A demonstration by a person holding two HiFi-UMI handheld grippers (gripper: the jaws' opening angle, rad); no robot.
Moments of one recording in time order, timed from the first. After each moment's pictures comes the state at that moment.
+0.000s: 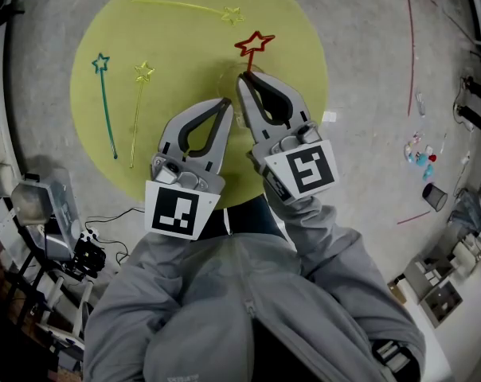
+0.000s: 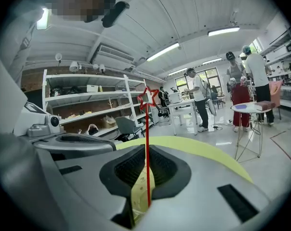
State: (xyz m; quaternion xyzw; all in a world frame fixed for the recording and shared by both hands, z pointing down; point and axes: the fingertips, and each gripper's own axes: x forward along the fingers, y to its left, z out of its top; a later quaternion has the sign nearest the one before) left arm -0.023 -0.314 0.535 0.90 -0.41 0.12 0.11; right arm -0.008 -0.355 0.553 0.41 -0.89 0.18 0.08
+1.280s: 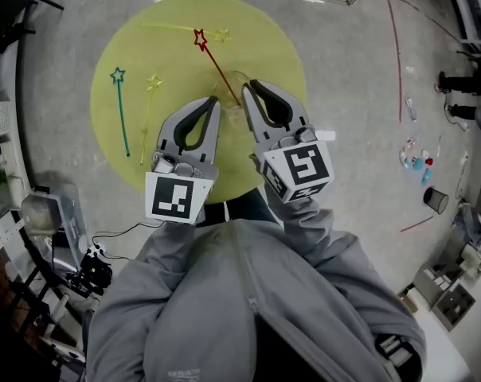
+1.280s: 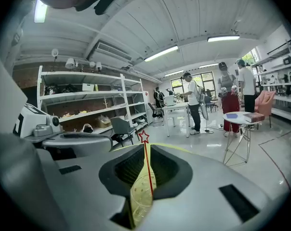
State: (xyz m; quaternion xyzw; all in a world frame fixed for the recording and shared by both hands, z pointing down) left arm -0.030 -0.304 0.452 0.88 -0.47 0.06 0.12; right arm 0.022 -0.330 0.475 0.46 -0.87 0.17 0.11
